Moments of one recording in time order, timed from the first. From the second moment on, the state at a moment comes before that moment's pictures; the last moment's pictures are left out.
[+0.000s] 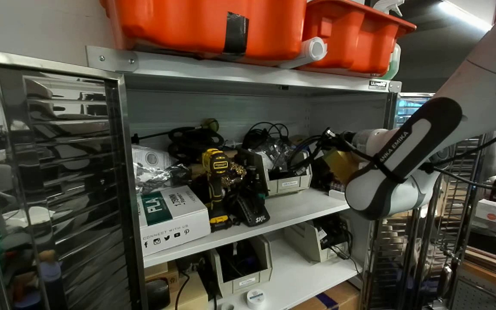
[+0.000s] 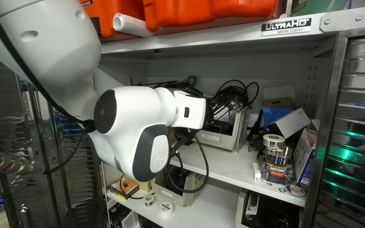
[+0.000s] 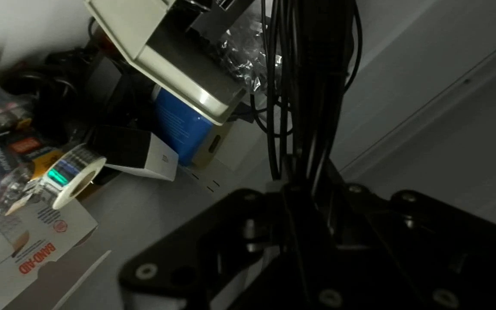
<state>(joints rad) -0.07 0.26 -0.09 -2.33 -0.04 4.06 0.87</state>
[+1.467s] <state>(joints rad) -0.20 0.64 0.07 -1.63 -0.12 3.55 0.91</state>
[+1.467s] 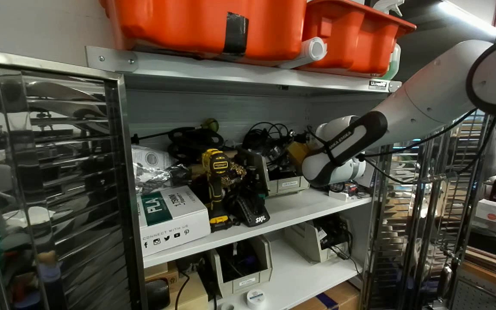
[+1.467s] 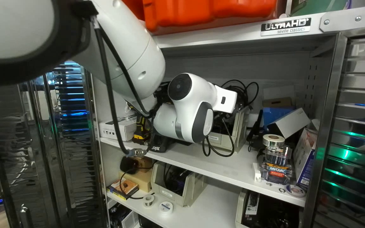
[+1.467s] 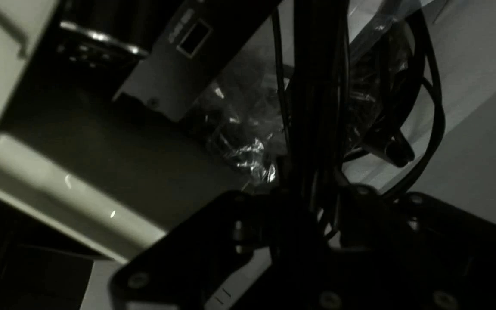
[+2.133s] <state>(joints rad) -0.33 0.65 0.23 -1.60 -0.25 3.47 0.93</state>
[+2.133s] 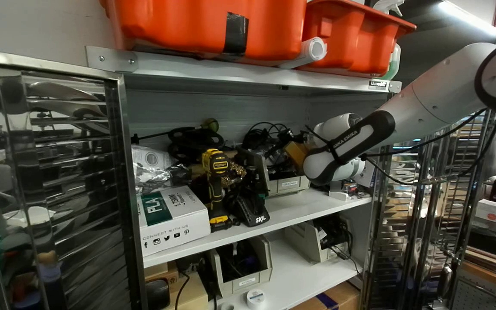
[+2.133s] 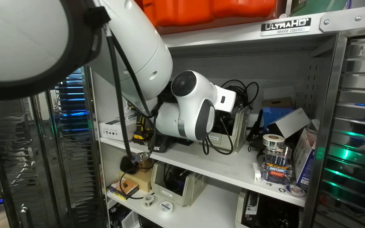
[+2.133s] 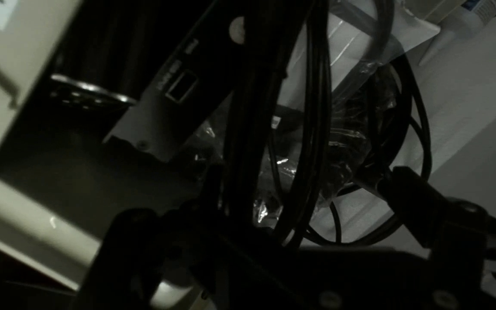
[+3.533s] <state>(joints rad) -0.40 0.49 0.30 -1.93 -0.42 3.54 0.93</state>
